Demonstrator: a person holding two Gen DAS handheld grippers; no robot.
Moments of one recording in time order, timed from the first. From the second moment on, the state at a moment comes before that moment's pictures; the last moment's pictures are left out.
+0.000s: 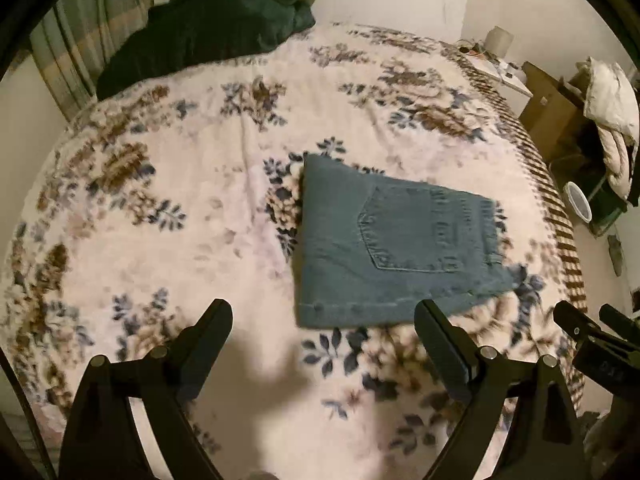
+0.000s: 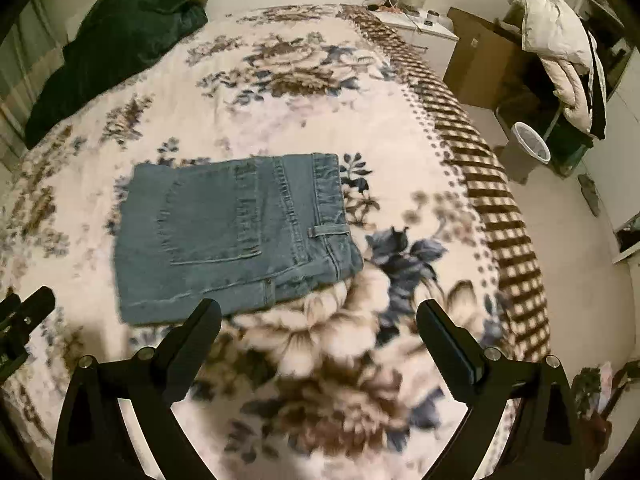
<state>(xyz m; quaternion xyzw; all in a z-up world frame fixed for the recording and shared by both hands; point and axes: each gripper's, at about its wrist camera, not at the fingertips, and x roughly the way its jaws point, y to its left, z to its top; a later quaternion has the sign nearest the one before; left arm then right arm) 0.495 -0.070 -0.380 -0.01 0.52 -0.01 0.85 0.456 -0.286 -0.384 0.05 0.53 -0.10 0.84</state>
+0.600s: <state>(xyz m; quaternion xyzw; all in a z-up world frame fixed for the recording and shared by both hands) 0.301 -0.096 -0.128 0.02 0.45 -0.04 0.89 0.236 -0.276 -0.085 0.04 0.44 -0.09 0.89</state>
